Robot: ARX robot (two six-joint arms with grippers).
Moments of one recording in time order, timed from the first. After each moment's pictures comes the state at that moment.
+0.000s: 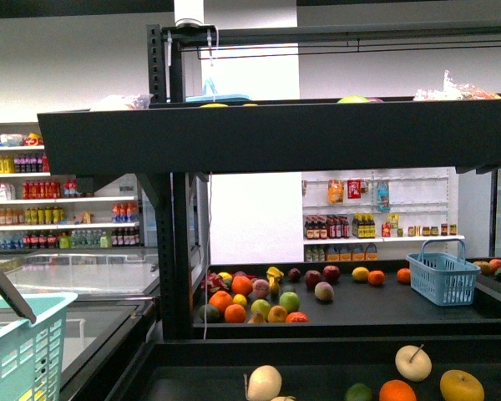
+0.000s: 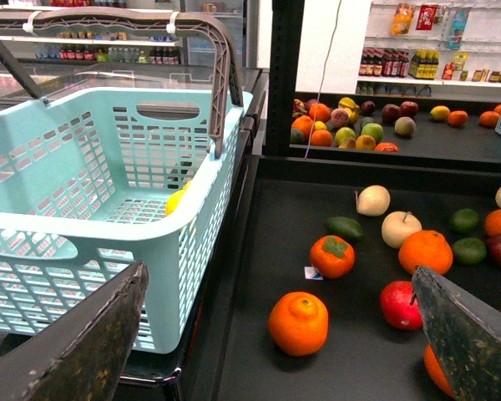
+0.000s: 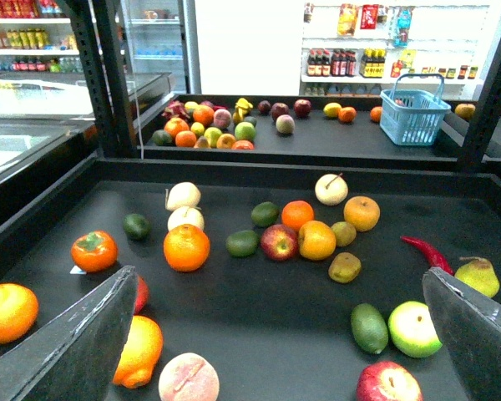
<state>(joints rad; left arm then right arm) 0.00 0.01 0.01 0.00 0.00 -0.01 0.00 0.01 0.02 0.00 0.00 0.00</state>
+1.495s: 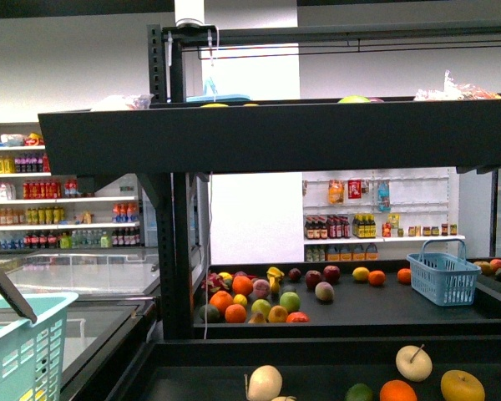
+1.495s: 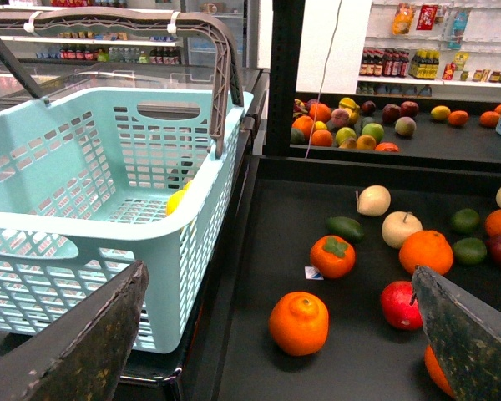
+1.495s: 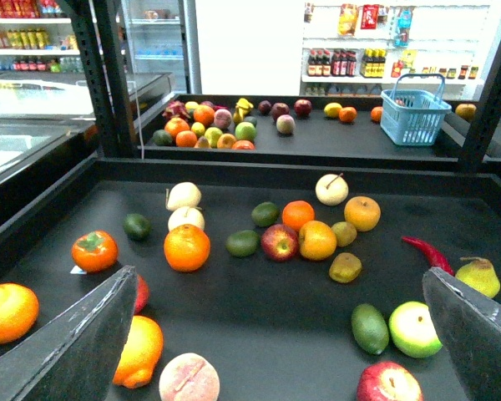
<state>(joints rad) 0.00 0.01 0.01 0.00 0.00 -0.01 0.00 0.01 0.02 0.00 0.00 0.00</state>
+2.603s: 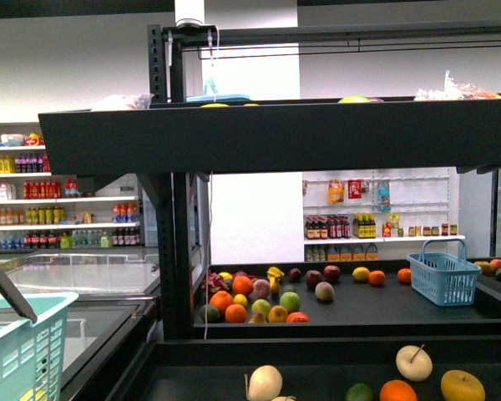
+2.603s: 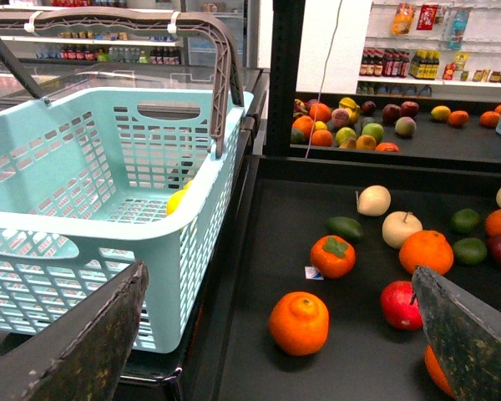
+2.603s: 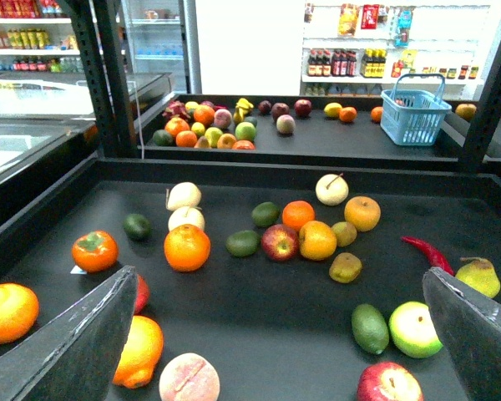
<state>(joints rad) 0.00 0.01 0.01 0.00 0.00 -0.01 0.00 0.01 0.02 0.00 0.00 0.00</state>
